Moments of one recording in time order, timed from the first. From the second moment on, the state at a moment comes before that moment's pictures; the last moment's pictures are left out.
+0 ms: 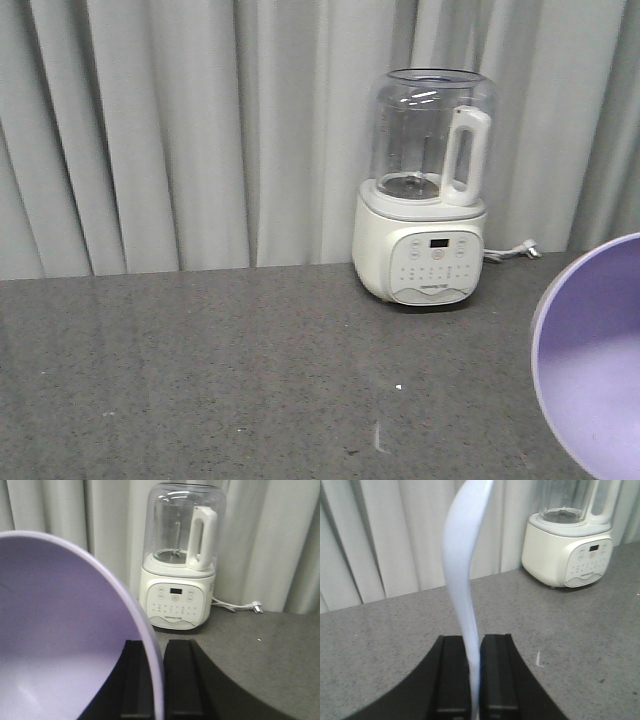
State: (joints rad) left arm -0.21 0.82 -0.98 -0.19 0.51 0.16; right arm -0.06 0.60 -0.81 0.57 0.49 -0.58
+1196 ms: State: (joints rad) left arm -0.21 0.82 -0.98 -0.19 0.51 0.16; right arm -0.06 0.60 -0.81 0.57 0.49 -0.58
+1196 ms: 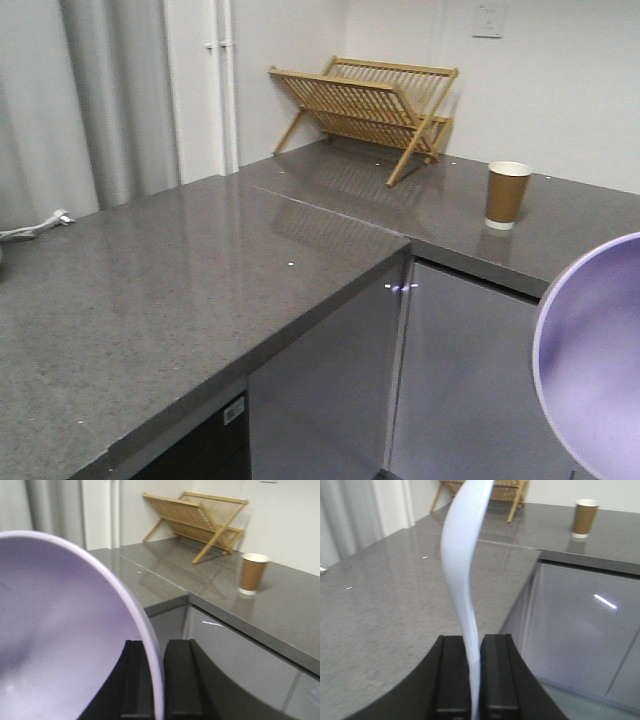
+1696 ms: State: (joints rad) left arm -0.21 0.82 -0.98 -0.19 0.51 0.16; right arm -0.06 0.60 -0.81 0.57 0.49 -0.58
